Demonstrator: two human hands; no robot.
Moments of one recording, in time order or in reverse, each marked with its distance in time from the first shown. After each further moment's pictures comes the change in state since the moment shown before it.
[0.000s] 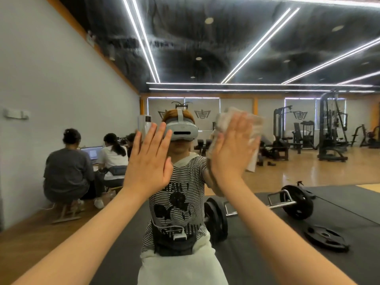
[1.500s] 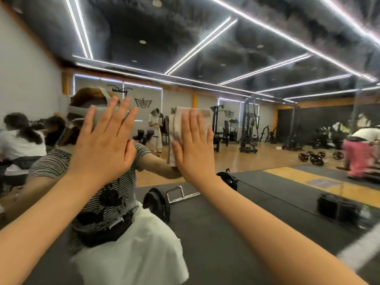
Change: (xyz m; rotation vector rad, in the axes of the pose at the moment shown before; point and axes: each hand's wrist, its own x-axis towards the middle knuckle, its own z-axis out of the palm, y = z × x) left_hand 0.000 -0.004 0.005 -0.163 0.042 0.037; right_hand -0.031 0.024 -0.010 -0.137 -0.164 -0.356
